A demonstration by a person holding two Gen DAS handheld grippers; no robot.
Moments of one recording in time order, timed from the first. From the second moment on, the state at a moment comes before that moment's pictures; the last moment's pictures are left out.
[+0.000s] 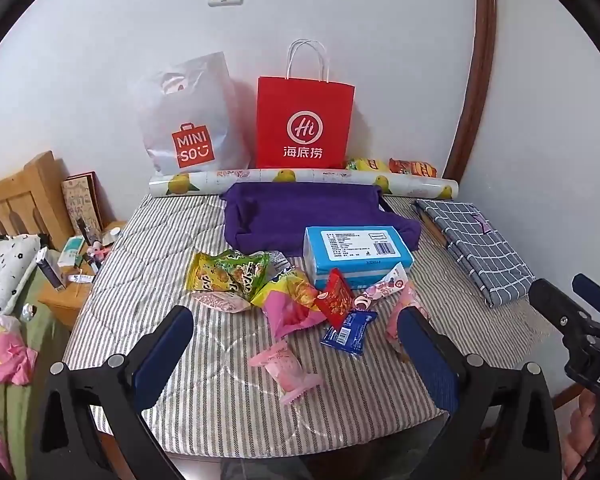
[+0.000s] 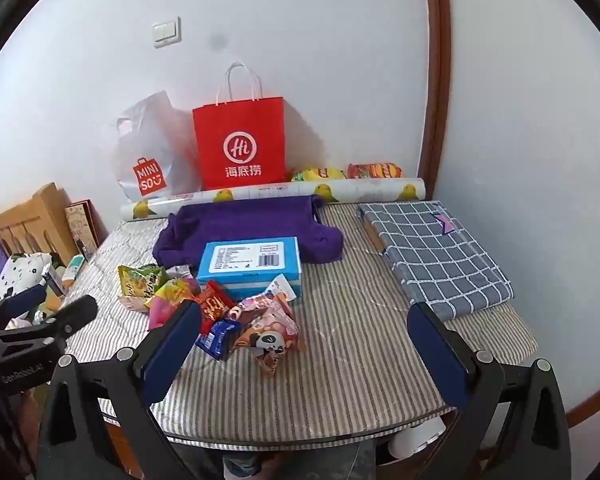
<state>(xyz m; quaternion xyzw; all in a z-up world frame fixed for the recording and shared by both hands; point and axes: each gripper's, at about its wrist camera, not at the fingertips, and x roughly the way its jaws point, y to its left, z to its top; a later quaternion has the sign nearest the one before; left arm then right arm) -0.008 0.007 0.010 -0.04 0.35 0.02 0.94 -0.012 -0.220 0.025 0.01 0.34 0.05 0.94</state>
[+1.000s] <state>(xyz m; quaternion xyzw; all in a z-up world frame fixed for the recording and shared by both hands) -0.016 0.006 0.008 -0.06 0.33 0.01 0.94 -0.013 -0.212 0.023 0.02 0.35 0.05 0.94</state>
